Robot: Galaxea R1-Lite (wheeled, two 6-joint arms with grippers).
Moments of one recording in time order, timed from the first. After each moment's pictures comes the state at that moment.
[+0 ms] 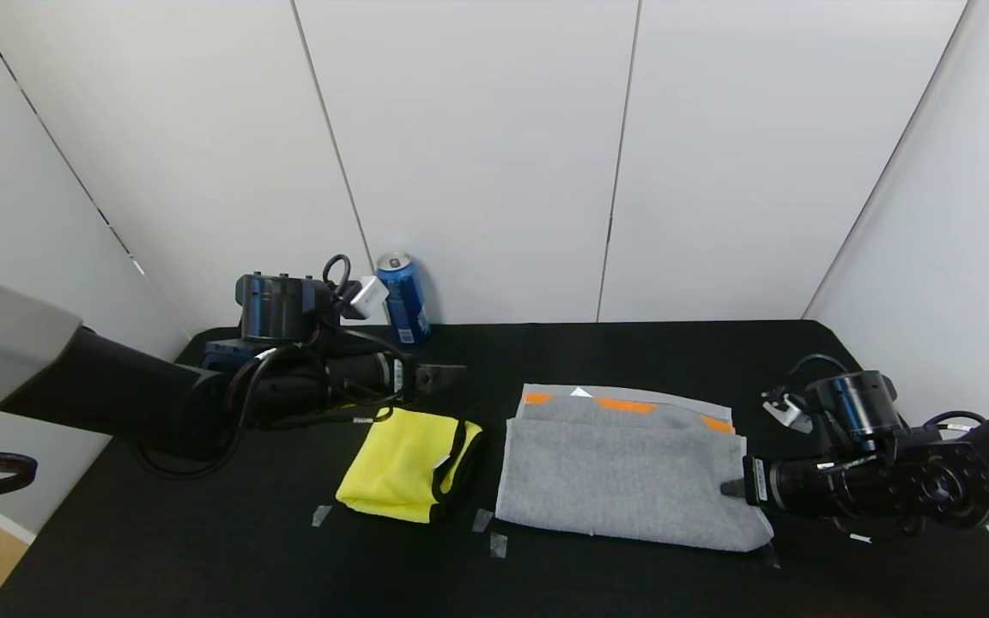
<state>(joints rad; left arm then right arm) -0.23 1.99 -1.05 -0.51 -0.40 -0.10 0.13 2.04 -0.78 -0.37 0.34 0.30</state>
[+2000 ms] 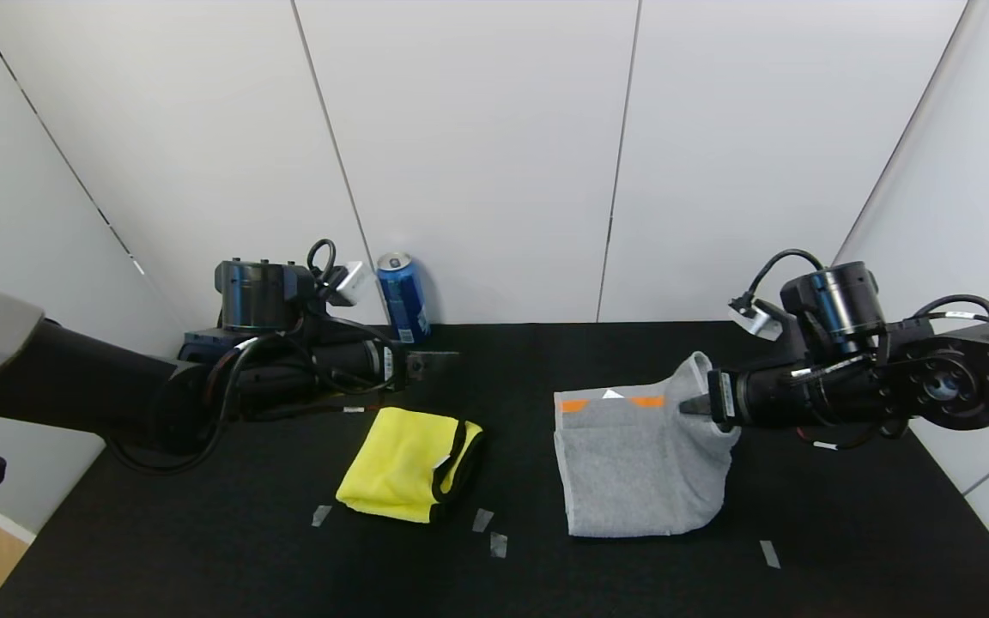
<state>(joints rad) -0.22 1.95 -1.05 -0.51 -0.40 -0.10 0.27 1.92 -1.15 -0.04 0.34 0.28</state>
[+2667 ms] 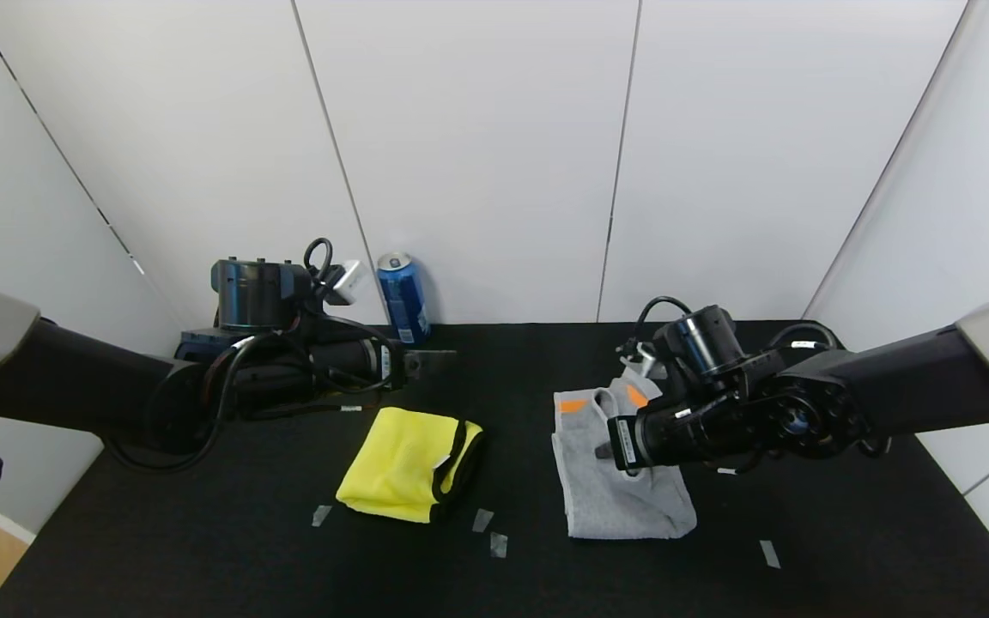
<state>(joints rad) -0.21 1.95 -1.05 -0.51 -0.40 -0.10 0.49 2.10 -1.27 -0.01 0.28 0.31</state>
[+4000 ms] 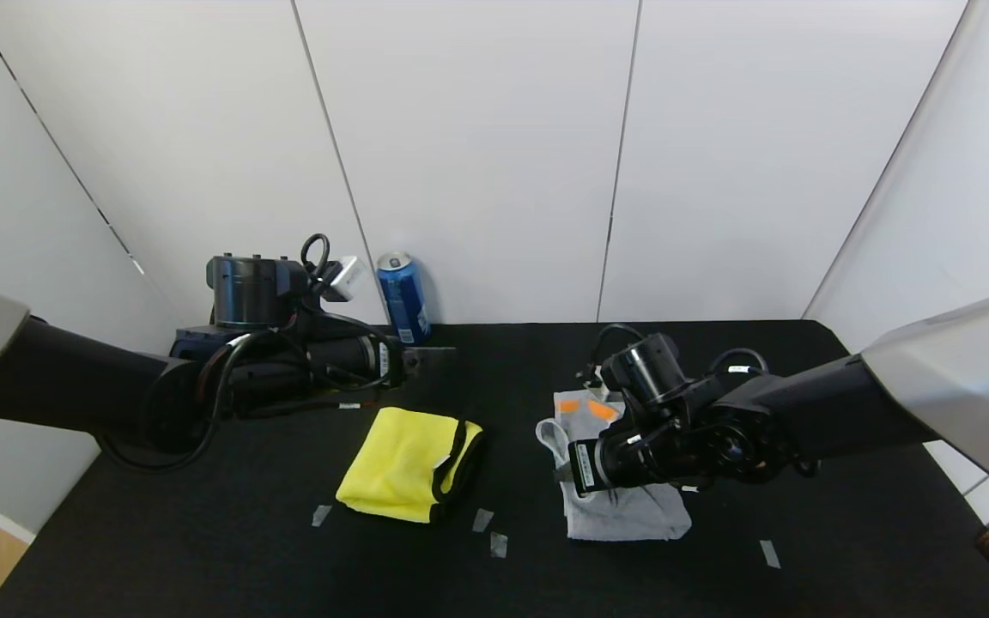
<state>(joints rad) -0.21 1.94 -1.05 -0.51 -0.40 -0.10 0.58 2.20 -1.32 -0.03 0.18 0.36</state>
